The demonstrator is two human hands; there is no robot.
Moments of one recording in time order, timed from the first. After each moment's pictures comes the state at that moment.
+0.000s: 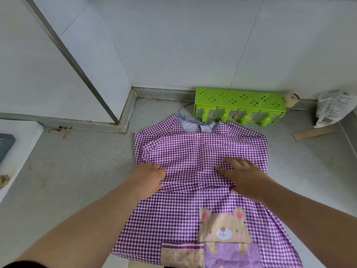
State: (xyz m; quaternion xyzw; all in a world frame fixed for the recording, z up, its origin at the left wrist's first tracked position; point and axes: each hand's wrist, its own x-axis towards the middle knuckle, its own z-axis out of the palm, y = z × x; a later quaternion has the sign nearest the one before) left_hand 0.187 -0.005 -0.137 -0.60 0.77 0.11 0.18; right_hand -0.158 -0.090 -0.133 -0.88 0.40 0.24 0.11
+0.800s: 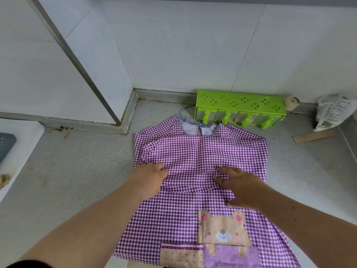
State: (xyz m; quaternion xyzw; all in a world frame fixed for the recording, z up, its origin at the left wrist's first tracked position) left_hand 0.186 -0.007 -0.138 -0.59 0.78 0.10 0.17; right_hand -0.148 -0.073 -0.124 -0.88 0.36 0.27 0.14
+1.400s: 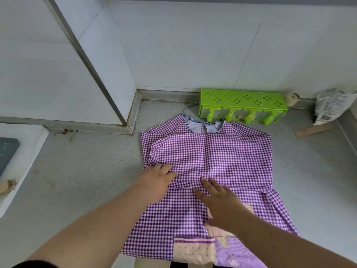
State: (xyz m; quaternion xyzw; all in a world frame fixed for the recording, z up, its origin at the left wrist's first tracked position) left_hand 0.200 0.010 -0.144 -0.57 0.79 0.14 0.18; right_hand -0.065 0.016 -0.142 -0.88 0.38 0.25 0.15
